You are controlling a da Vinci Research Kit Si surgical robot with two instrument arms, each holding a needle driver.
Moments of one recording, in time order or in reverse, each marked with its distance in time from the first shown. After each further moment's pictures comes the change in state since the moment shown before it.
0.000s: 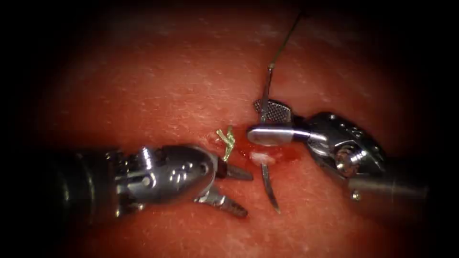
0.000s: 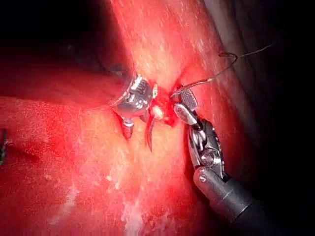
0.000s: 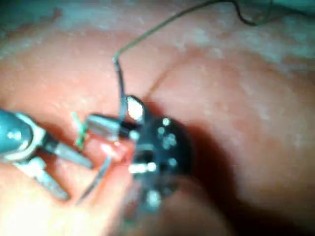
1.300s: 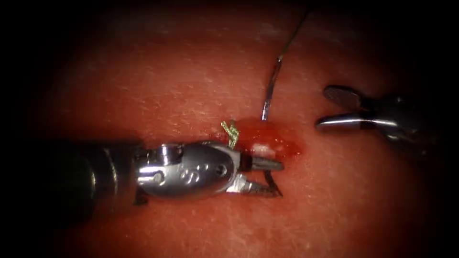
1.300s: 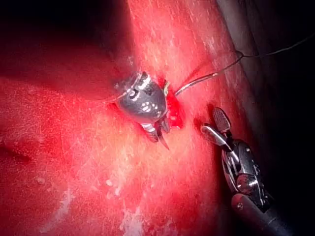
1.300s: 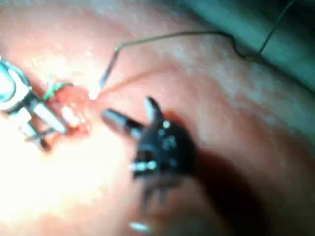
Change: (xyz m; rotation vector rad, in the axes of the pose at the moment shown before) right arm 0.005 0.001 -0.005 -0.138 -0.158 -0.310; left arm 0.001 -0.002 0.002 0.160 0.276 0.083
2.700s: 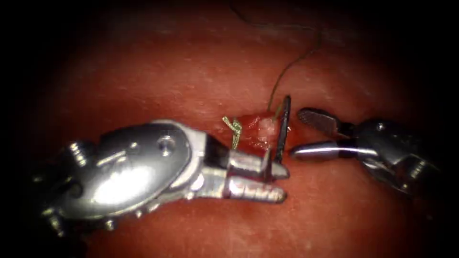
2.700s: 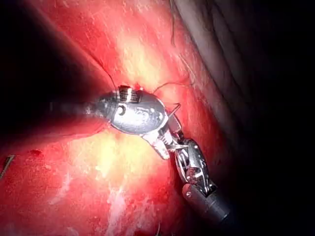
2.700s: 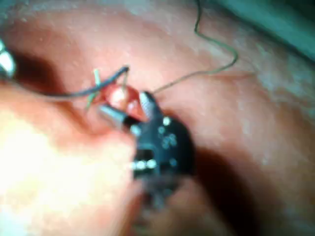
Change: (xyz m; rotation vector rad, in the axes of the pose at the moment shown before) right arm -0.002 -0.005 0.000 0.164 -0.057 0.150; left arm 0.012 0.001 -0.010 -0.150 0.269 -0.110
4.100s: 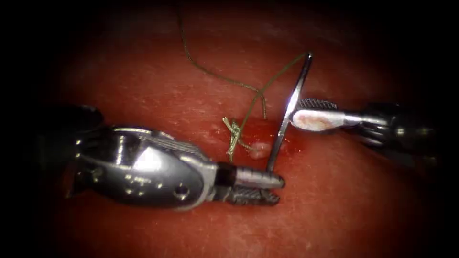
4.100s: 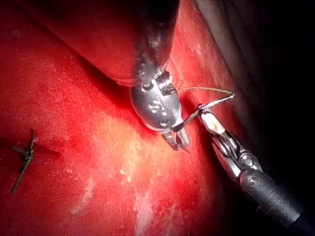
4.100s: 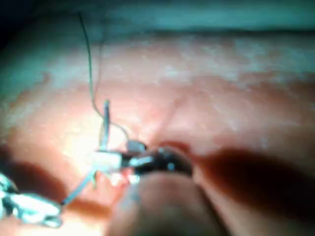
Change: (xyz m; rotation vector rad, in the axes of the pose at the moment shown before) right arm 0.003 -0.001 0.001 0.063 0.137 0.646; left arm -0.007 0.000 0.002 0.362 -0.191 0.672
